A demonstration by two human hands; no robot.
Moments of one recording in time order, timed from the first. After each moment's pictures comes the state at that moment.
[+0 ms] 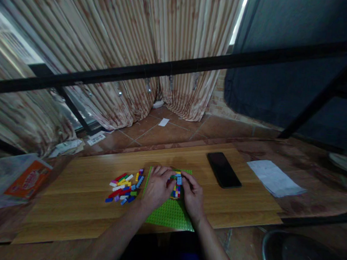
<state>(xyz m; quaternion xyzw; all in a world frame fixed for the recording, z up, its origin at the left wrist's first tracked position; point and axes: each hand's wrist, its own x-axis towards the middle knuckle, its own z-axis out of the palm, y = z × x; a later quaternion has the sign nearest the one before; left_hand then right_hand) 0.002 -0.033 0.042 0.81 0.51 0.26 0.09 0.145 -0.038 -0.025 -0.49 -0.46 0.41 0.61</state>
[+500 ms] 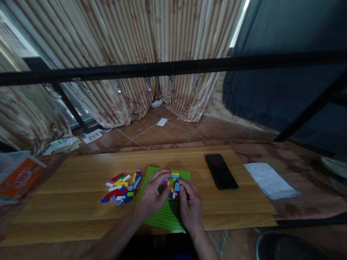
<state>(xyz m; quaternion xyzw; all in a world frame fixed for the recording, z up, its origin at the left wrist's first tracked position) -0.007 -0.045 0.021 0.76 0.45 0.40 0.23 0.148 -0.066 -0.018 -0.51 -0.57 0.32 0.56</state>
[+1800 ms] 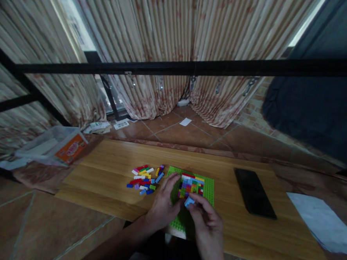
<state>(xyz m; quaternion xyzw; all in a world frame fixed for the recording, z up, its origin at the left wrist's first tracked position) -0.022 -0.085 0.003 0.67 0.55 0.44 0.23 0.128 -0.098 0.023 -0.53 -0.45 0.50 0.52</state>
